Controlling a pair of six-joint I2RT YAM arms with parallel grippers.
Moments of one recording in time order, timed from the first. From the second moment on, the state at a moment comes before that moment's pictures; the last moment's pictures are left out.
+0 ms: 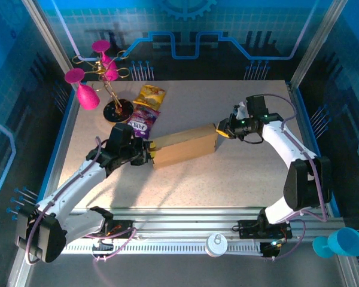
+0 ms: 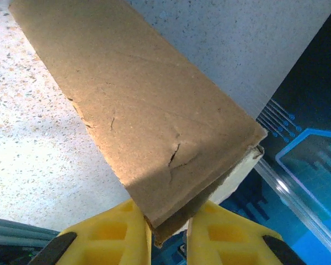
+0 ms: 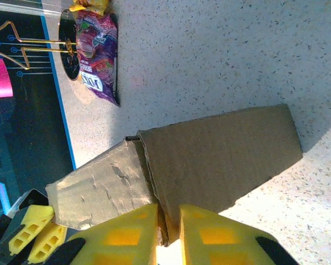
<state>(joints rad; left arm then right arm) -0.36 1.10 0.77 -0.42 0.32 -1.97 0.14 1.53 1.15 -0.61 -0.66 0.66</state>
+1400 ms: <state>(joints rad) -0.30 0.83 0.63 -0.45 0.22 -1.35 0.10 1.03 0.84 -0.67 -0.21 0.60</state>
